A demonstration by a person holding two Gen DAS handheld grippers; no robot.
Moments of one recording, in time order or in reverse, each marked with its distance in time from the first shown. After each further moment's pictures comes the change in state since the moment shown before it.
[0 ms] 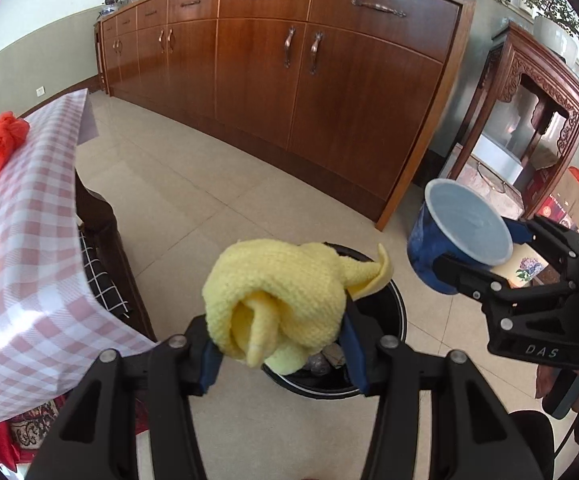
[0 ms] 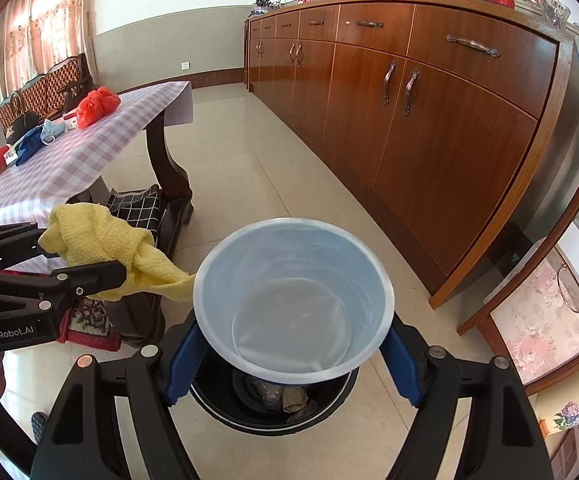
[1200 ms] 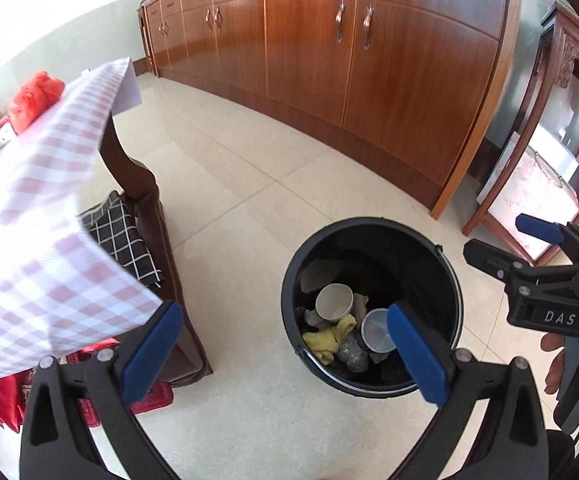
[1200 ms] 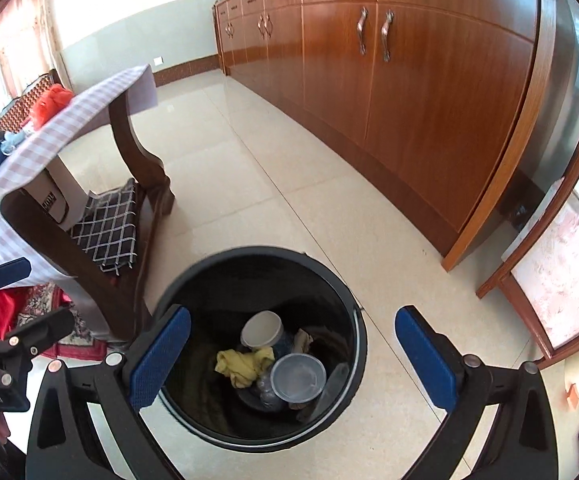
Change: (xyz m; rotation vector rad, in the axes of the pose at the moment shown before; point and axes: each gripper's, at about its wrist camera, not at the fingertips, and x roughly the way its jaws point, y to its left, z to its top) left arm -0.011 -0.018 -0.022 -0.067 0.024 0.197; right arm 0.055 -0.025 -0.026 0.128 0.051 0.001
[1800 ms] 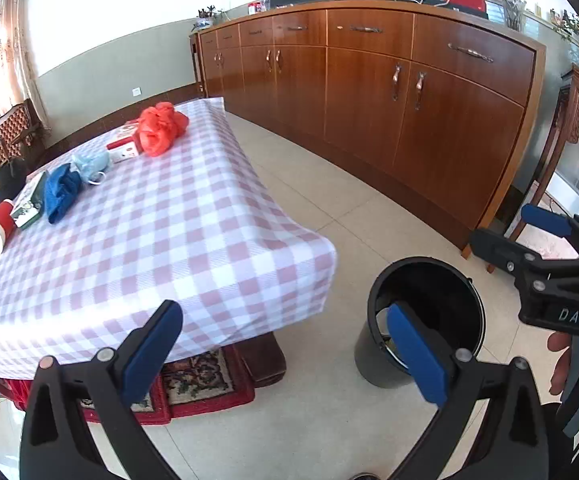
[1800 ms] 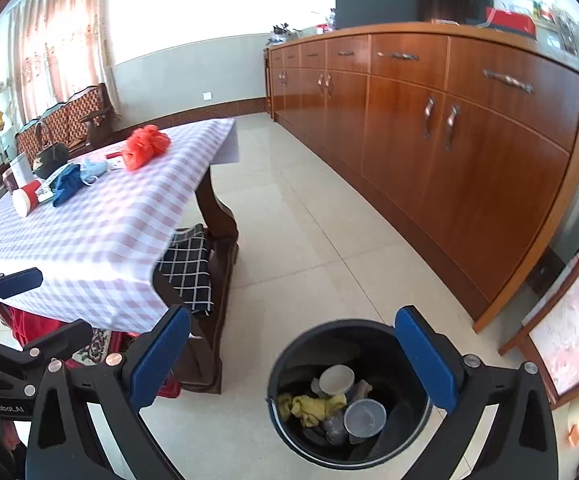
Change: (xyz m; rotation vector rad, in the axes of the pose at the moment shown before) left arm -0.085 0.118 -0.002 -0.078 -0.126 0.112; right arm -0.080 0.132 0.050 -0.107 -0.171 0.087
